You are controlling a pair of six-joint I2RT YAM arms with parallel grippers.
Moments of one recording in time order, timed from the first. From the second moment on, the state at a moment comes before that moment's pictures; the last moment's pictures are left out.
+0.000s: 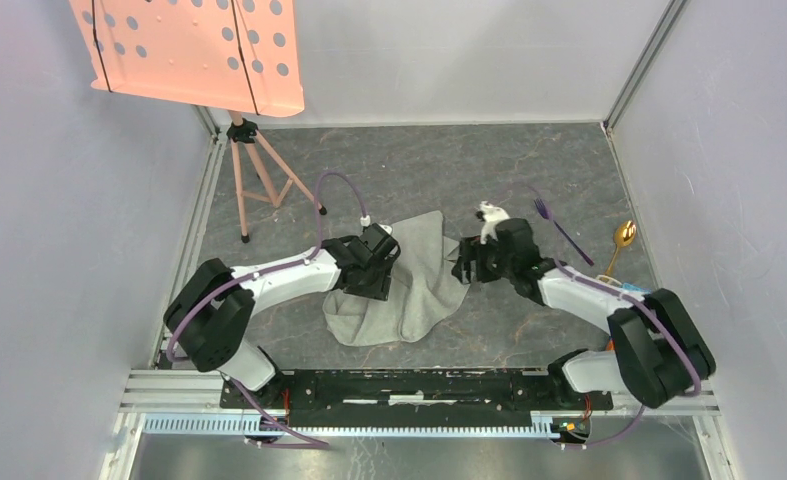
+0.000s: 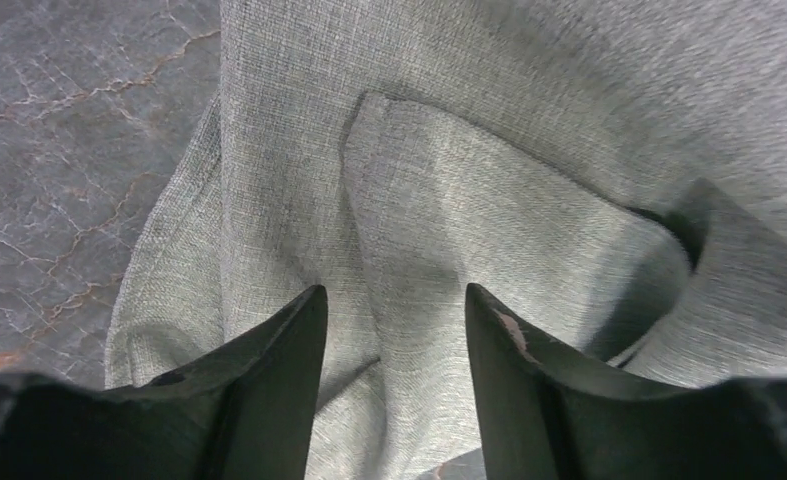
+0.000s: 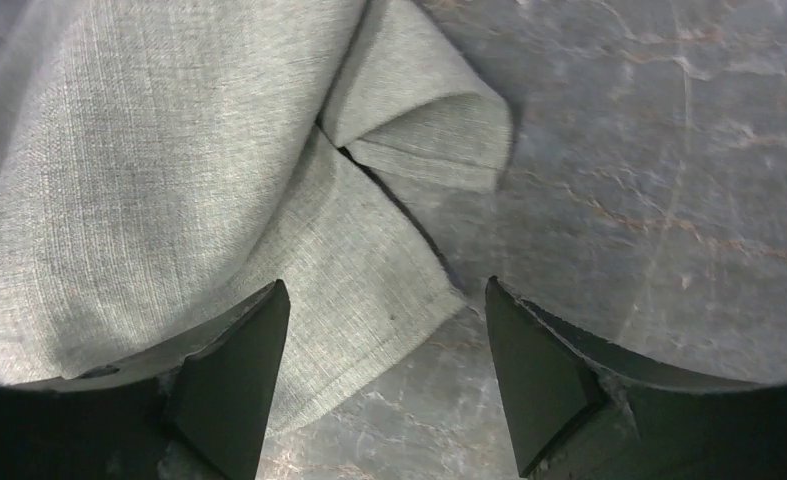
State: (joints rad) left arm -0.81 1.53 0.90 -0.52 -0.14 -0.53; right arm 0.39 1.29 0.47 0.13 -0.23 0.31
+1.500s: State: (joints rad) left arm -0.81 0.40 1.10 -0.57 -0.18 -0.50; right arm 0.65 0.51 0.86 -0.29 -0.10 0.30
